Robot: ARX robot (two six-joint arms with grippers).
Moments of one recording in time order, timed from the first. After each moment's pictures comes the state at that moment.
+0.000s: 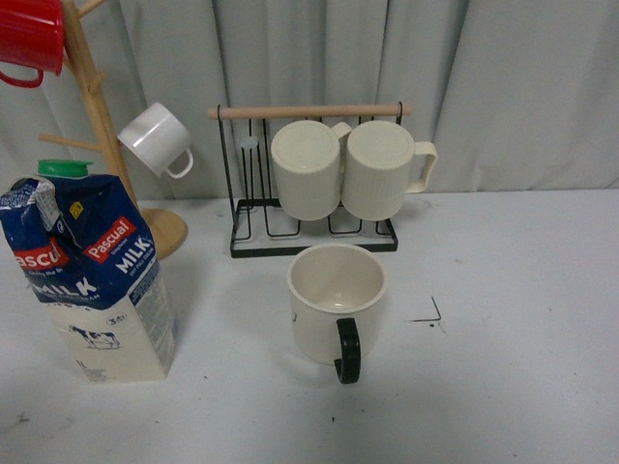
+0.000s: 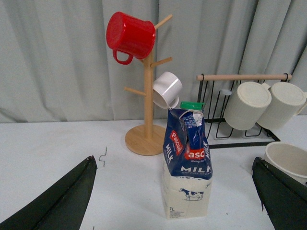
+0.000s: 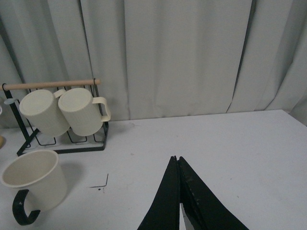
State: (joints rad) left arm 0.00 0.01 0.01 0.00 0.00 -0.01; right arm 0.00 0.17 0.01 0.17 0.00 0.00
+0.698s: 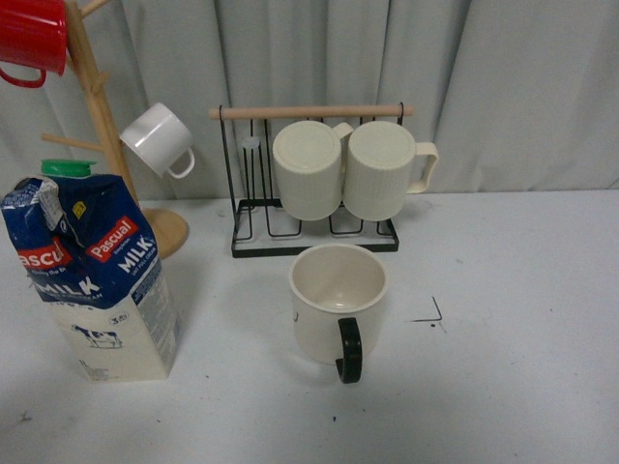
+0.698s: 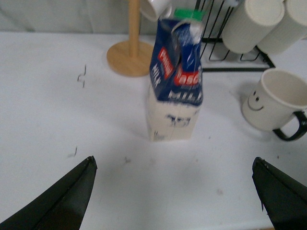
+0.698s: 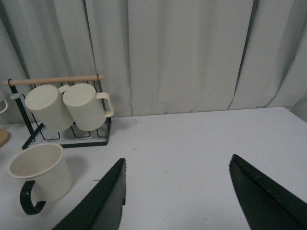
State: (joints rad) left arm -0.04 0.40 0.22 -0.21 0.03 -0.08; right arm 0.00 0.00 0.01 0.00 0.00 0.00
